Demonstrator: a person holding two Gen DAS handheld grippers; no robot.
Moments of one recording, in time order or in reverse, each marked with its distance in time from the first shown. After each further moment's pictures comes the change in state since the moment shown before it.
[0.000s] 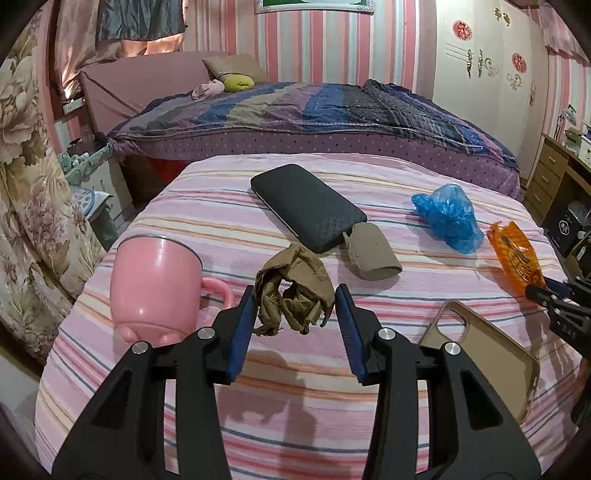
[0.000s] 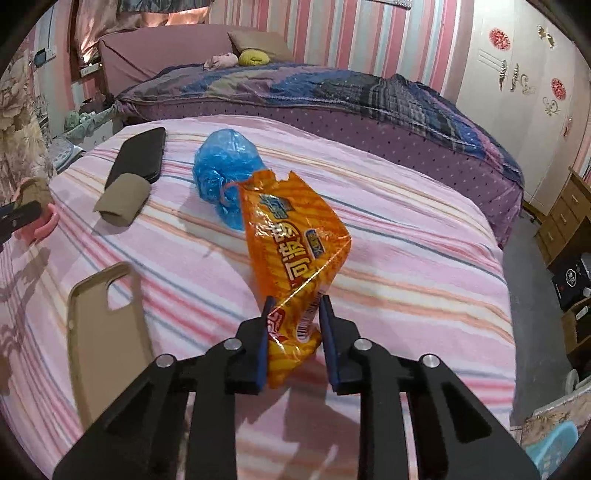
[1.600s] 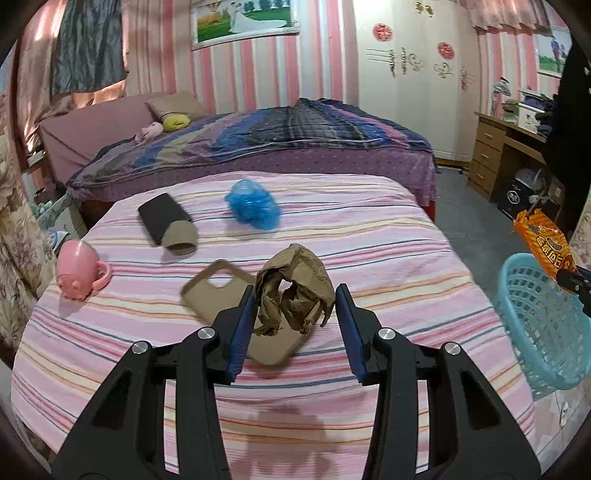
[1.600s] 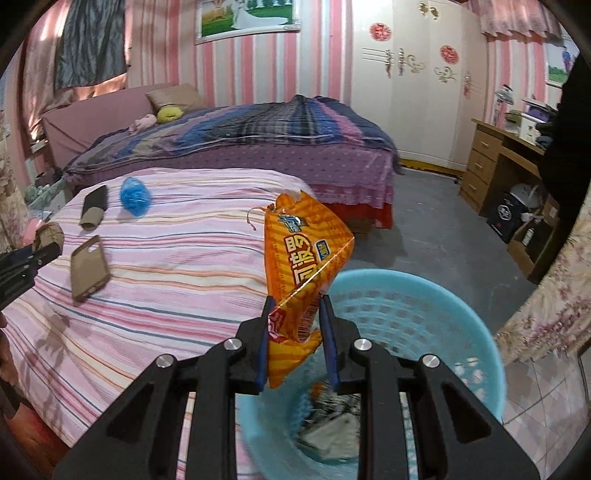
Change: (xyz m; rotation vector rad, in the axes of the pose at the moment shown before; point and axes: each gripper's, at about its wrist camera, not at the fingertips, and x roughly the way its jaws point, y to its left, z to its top) left arm -0.130 -0.206 -0.076 0.166 -0.110 -0.139; right arm -0.197 -0.168 -0.152 0.275 -0.137 -0.182
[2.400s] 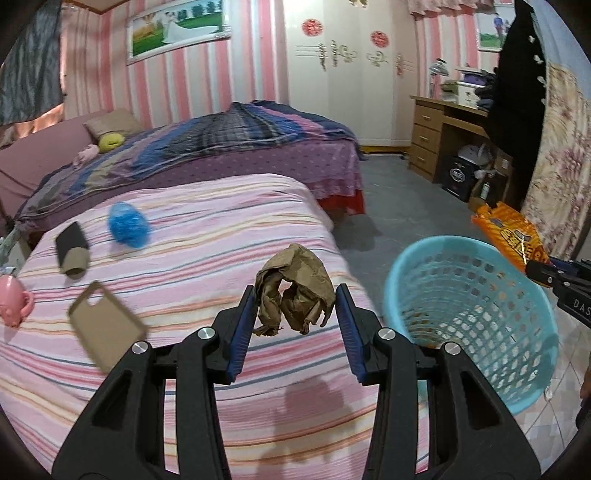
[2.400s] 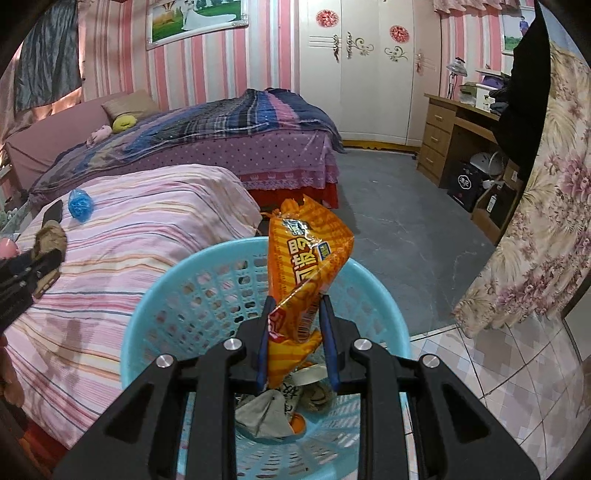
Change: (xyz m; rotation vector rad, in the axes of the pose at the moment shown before) left arm 0.010 -0.139 -0.003 0.127 -0.001 -0.199; right arm -0.014 -0.104 -0.023 0.112 0.032 -0.105
